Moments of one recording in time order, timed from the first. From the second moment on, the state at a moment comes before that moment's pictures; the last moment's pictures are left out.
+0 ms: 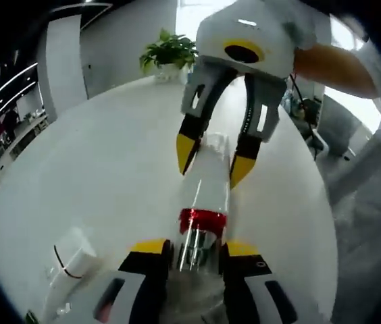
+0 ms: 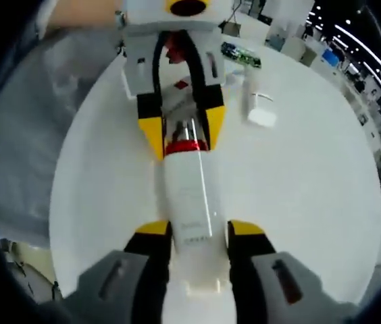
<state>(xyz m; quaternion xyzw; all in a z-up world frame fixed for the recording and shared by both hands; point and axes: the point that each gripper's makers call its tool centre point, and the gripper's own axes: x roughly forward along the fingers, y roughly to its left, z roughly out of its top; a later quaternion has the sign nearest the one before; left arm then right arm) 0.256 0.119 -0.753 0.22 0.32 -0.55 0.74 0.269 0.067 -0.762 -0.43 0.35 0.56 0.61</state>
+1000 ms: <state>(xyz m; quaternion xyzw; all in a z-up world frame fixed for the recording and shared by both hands) 0.262 0.110 -0.760 0.22 0.32 -0.54 0.75 0.261 0.083 -0.765 -0.48 0.40 0.59 0.52</state>
